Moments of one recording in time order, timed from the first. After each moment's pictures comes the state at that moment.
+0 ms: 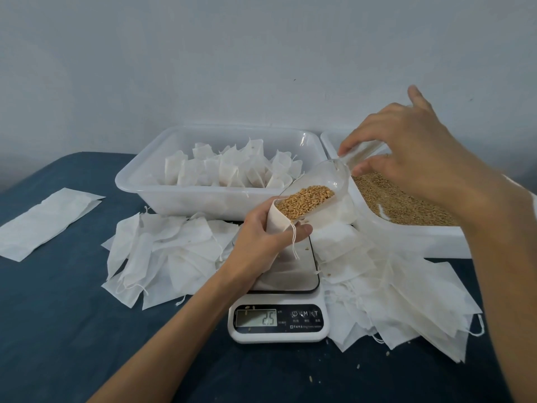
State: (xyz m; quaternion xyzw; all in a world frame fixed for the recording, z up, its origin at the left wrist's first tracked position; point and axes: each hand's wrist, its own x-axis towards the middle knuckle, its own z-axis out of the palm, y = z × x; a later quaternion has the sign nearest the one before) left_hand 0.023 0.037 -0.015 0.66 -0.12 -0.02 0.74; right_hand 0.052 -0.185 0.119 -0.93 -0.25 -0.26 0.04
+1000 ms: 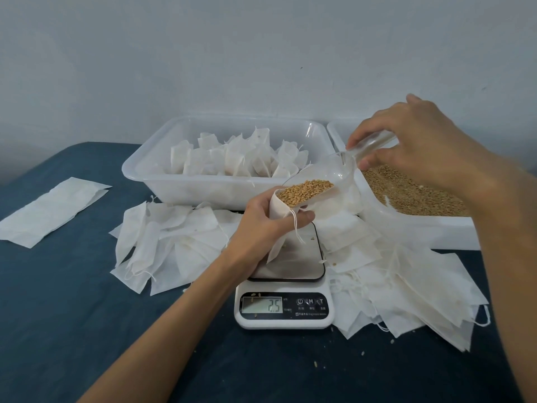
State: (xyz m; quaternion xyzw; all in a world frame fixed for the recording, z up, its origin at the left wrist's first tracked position) left_hand 0.027 0.044 -0.017 0.66 -0.12 -0.02 0.74; right_hand 0.051 -0.184 0.117 -0.95 -0.23 -0.19 0.12
